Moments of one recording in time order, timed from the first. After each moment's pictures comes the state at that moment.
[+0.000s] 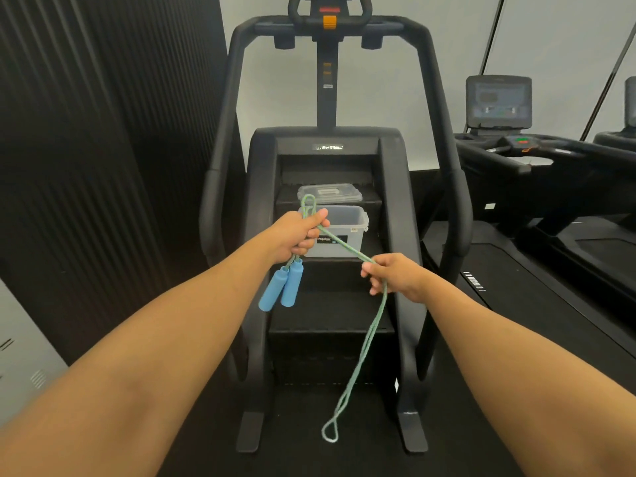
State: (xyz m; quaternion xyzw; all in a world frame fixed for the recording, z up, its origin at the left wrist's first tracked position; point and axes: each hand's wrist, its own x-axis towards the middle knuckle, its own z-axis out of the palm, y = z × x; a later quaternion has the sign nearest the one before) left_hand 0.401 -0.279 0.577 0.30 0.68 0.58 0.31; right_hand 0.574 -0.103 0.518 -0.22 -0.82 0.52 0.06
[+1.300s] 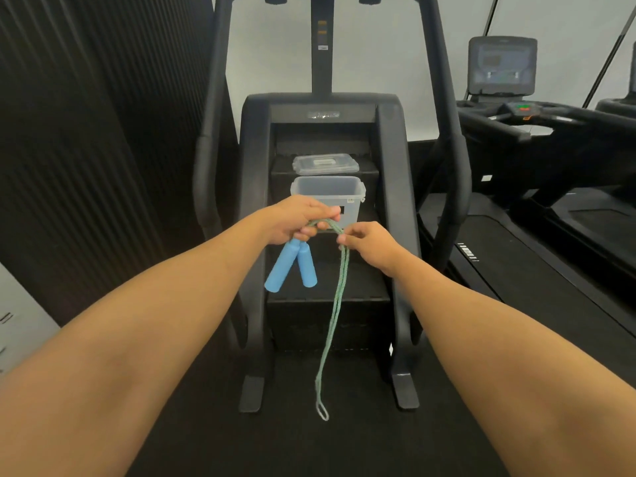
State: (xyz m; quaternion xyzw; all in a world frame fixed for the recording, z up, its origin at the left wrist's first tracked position) left_hand 0.420 -0.292 0.563 0.36 0.70 0.49 0.38; right_hand 0.557 -0.147 0.504 -0.21 -0.85 0.45 0.15
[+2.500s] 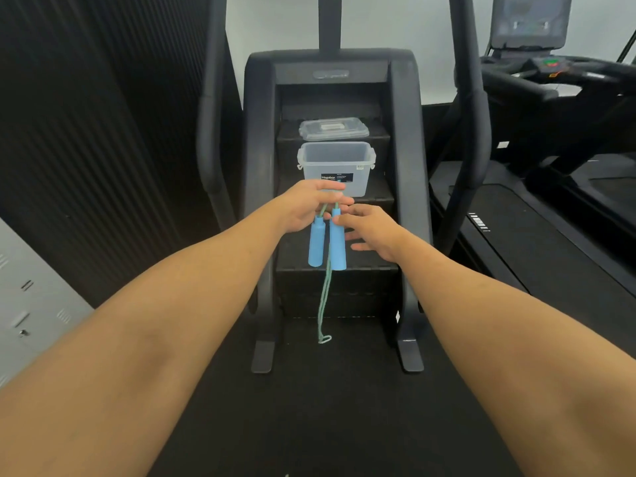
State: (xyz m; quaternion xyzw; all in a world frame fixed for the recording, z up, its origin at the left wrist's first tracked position) left_hand 0.431 -0.291 0.514 0.30 0.67 0.58 0.36; right_hand 0.561 -0.179 0.483 -0.24 -0.76 0.60 0.08
